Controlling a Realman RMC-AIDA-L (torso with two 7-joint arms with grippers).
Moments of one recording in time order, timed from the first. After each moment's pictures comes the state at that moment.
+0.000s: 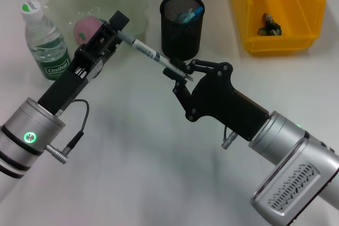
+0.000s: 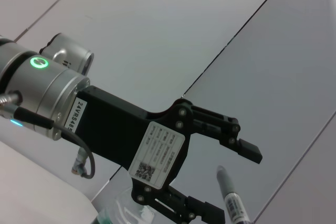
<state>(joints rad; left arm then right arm) -0.54 -2.08 0.66 -0.19 1.24 1.66 -1.41 0.59 2.09 -0.21 0.38 -1.85 -1.44 -0.62</state>
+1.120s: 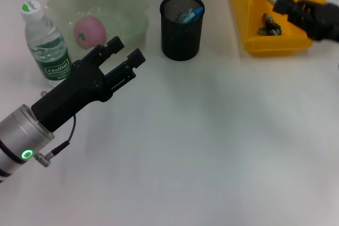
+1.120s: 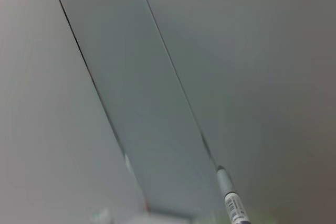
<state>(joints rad) -0.48 -2.07 0.73 0.02 1.39 1.65 -0.90 0.57 2.04 -0.42 -0.64 -1.89 -1.61 1.52</state>
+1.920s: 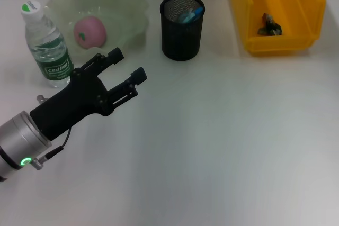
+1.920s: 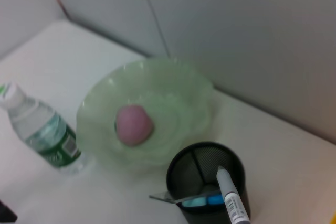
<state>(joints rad) -0.44 -2.07 0.78 0.08 1.40 1.61 -0.78 1.08 1.90 -0.68 -0.90 -2.58 -1.62 2.35</state>
